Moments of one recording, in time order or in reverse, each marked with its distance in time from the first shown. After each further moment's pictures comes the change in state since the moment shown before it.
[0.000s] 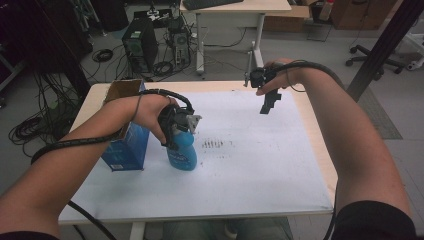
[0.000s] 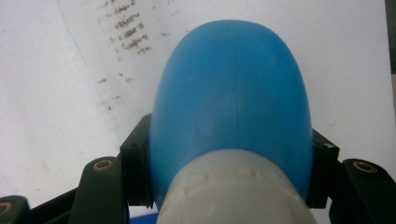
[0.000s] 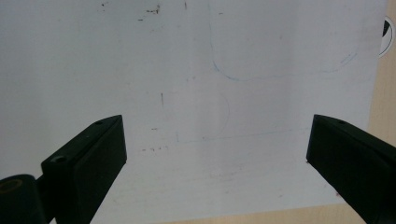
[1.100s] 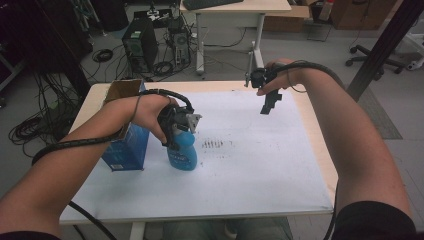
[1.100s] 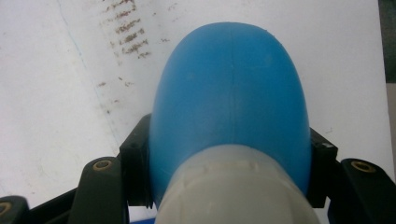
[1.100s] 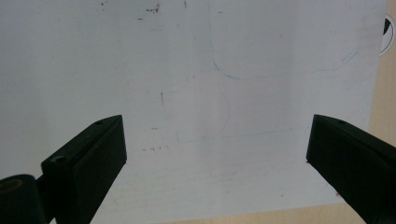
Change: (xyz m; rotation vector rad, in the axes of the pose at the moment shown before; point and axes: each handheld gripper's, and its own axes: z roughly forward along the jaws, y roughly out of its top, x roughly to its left) left arm 0.000 0.000 -0.001 -0.026 -0.007 -0.019; right arm 0.000 -0.002 0.001 -0.002 0.000 0.006
